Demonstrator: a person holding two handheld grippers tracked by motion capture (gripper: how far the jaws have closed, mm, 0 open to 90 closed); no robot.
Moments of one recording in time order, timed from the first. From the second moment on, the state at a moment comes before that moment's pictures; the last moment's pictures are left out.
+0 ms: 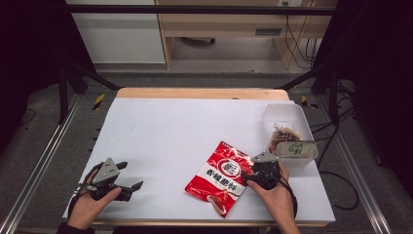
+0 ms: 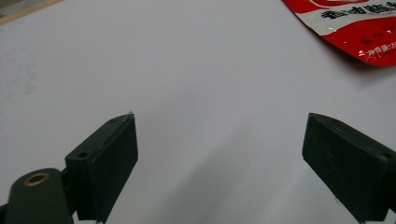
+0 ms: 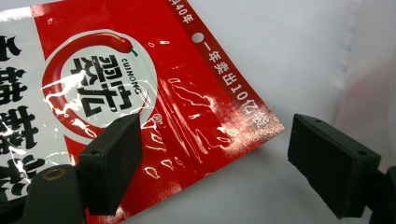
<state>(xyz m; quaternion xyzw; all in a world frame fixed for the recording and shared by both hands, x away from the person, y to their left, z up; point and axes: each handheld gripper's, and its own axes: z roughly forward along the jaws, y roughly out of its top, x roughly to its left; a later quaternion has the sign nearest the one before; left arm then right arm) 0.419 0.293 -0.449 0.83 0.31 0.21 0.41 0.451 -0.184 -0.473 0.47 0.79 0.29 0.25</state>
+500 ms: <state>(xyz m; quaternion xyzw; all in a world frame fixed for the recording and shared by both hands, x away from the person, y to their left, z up) 0.419 0.293 -0.449 0.83 0.31 0.21 0.41 0.456 -0.182 -0.472 0.48 0.78 0.32 0.22</state>
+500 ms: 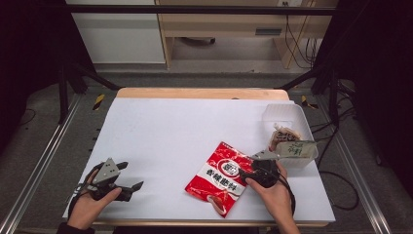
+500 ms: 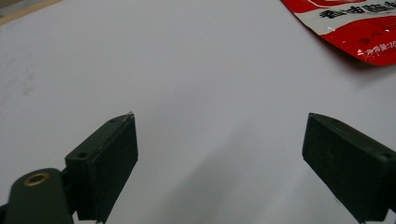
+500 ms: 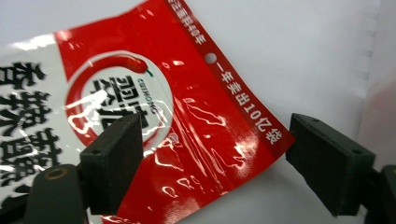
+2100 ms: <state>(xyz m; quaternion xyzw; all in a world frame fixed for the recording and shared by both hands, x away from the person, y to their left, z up) 0.417 0.284 -0.451 0.84 0.30 0.20 0.41 0.470 -0.100 -0.391 0.30 0.83 0.37 0.29</state>
